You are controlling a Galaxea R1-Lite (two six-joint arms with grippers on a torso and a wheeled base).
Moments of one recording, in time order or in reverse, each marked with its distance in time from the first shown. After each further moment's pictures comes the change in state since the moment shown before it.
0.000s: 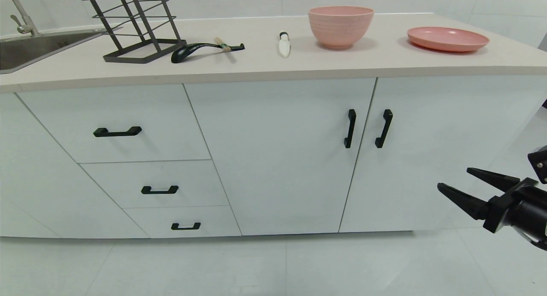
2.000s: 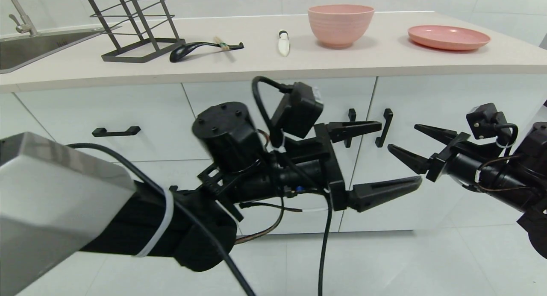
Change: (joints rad) left arm -0.788 1.999 -1.047 -1.089 -0.575 -0.134; right arm 0.126 0.310 -0.348 -0.184 0.117 0.009
